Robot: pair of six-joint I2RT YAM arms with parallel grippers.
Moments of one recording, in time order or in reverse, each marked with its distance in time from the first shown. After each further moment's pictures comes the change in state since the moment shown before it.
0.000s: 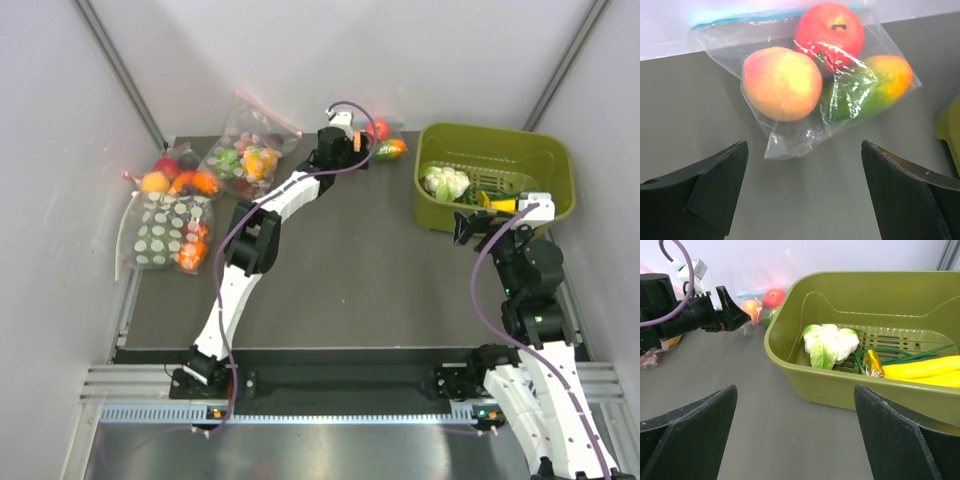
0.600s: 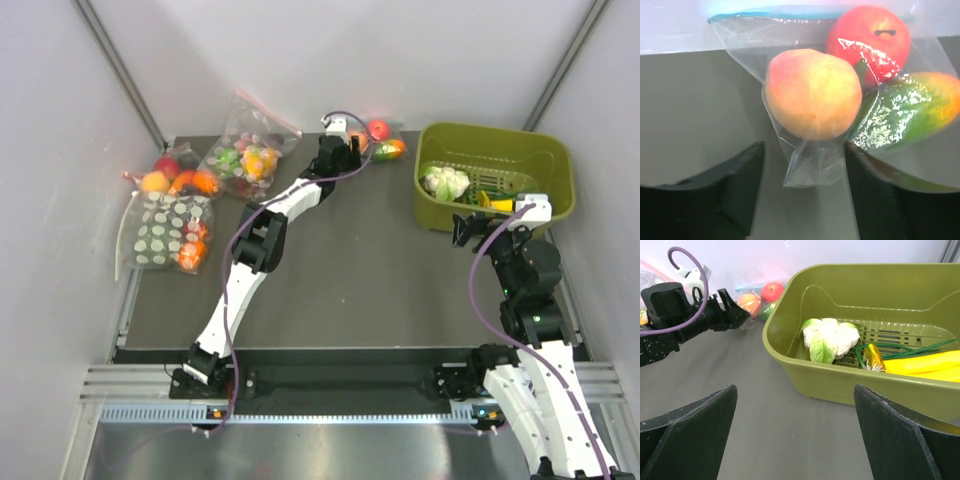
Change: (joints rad) left arm 0.016 0.162 0.093 0.129 -0.073 -0.033; right arm 0.000 -0.001 -0.018 -0.002 -0.004 -0.003
